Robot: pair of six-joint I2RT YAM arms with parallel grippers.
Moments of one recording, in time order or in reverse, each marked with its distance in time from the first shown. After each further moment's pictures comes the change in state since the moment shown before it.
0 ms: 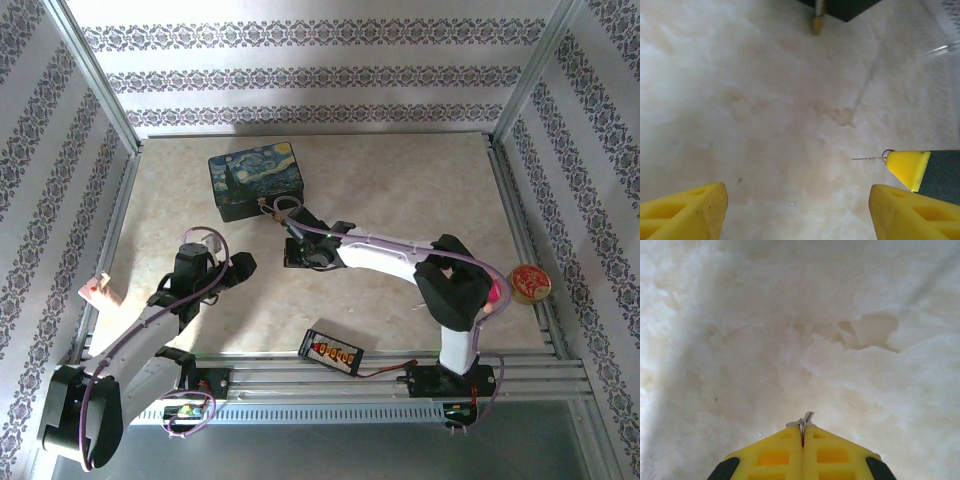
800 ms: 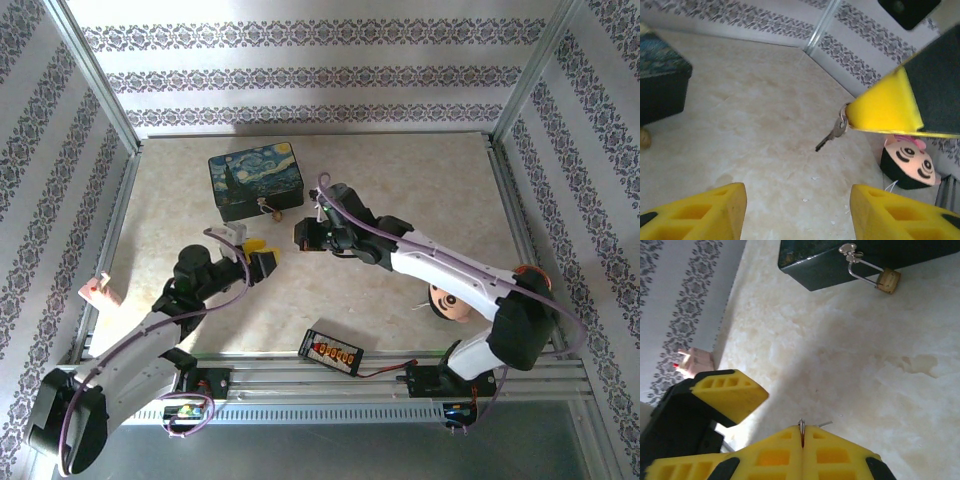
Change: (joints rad) left arm -0.190 -0.029 -0.009 0.436 0.119 0.351; right arm -0.054 -0.378 -0.098 0.069 -0.163 -0.062
